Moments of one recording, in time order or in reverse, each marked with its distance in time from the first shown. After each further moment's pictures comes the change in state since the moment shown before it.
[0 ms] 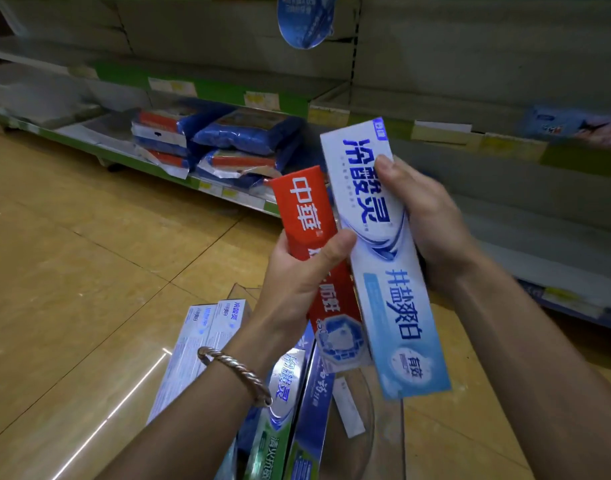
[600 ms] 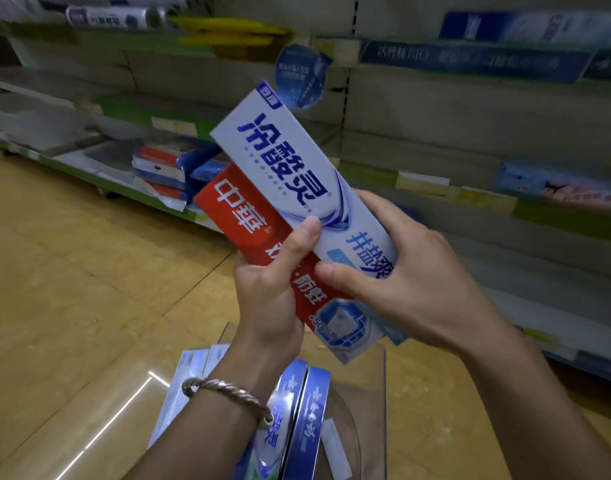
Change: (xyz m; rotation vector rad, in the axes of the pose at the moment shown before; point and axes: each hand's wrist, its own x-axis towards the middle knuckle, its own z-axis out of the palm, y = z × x) left_hand 0.007 0.066 0.037 -0.251 0.143 0.298; right_hand -0.016 -0.057 0.011 -0.885 -0.009 -0.175
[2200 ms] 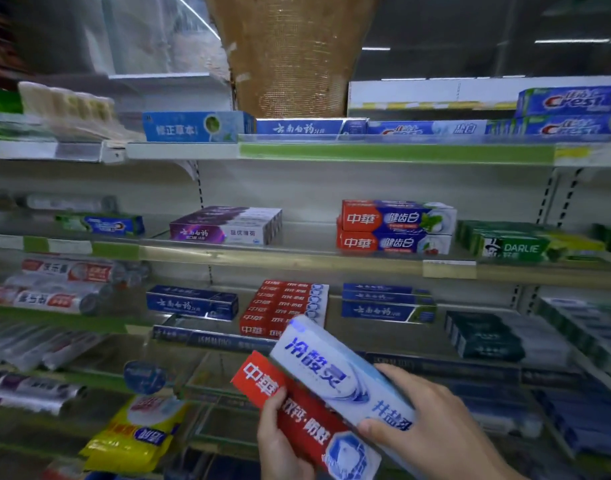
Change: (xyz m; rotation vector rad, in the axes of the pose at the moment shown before) left_hand 0.150 0.319 0.607 -0.225 0.188 -0.825; right_hand 0.135 -0.371 -0.632 -0.336 0.109 0.503
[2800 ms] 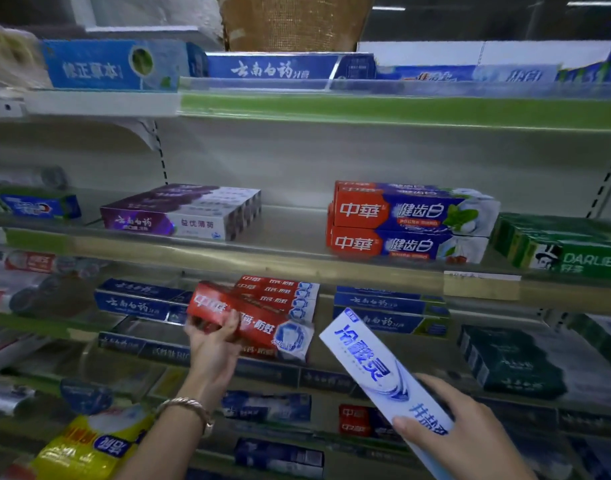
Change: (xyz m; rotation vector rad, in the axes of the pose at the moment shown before) left_hand 0.139 0.114 0.040 0.205 -0.026 0.456; right_hand 0.107 0.102 -0.001 0.209 -0.033 0.224
